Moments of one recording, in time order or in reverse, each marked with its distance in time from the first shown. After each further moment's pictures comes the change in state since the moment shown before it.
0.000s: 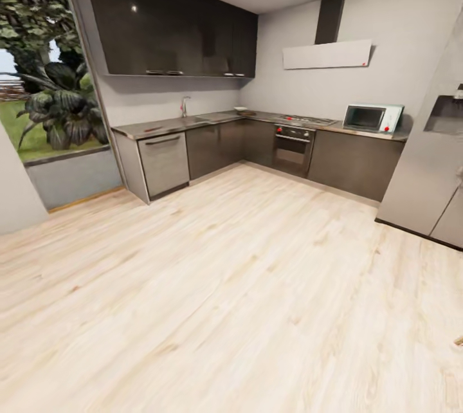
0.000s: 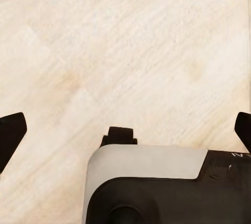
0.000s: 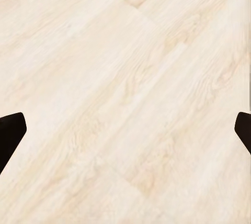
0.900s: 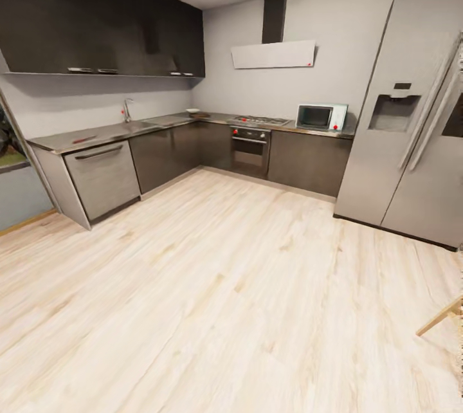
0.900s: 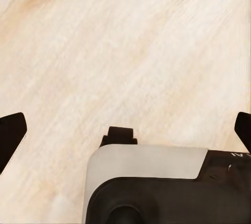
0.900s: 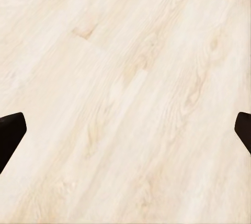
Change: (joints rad) left arm 0.000 0.000 0.000 0.000 0.000 0.000 0.000; right arm 0.000 0.000 0.000 0.000 0.000 0.000 0.000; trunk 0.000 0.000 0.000
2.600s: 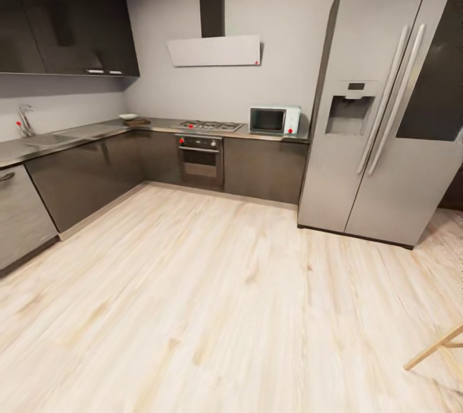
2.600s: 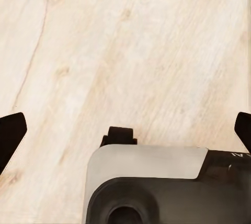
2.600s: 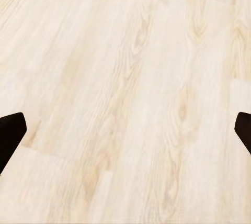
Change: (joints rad) left arm 0.000 0.000 -0.001 0.000 0.000 0.000 0.000; right arm 0.000 0.000 0.001 0.000 0.000 0.000 0.000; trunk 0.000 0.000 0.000
